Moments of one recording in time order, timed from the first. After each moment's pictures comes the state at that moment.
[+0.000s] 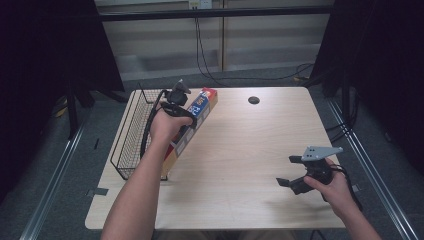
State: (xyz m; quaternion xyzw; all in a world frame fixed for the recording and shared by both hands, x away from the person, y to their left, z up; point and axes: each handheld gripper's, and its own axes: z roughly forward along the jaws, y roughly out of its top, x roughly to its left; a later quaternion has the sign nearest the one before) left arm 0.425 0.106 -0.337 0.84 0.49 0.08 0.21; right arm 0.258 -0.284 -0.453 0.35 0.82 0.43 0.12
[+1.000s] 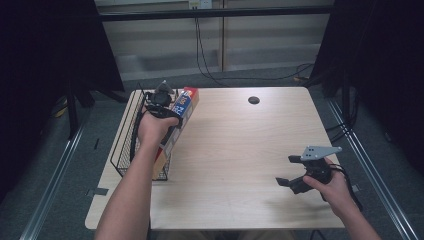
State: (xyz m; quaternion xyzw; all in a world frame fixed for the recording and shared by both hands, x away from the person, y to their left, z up) left arm 0.420 0.139 -0.337 0.80 0.56 0.10 0.20; right arm 0.260 -0.283 -0.453 0.35 0.82 0.43 0.12
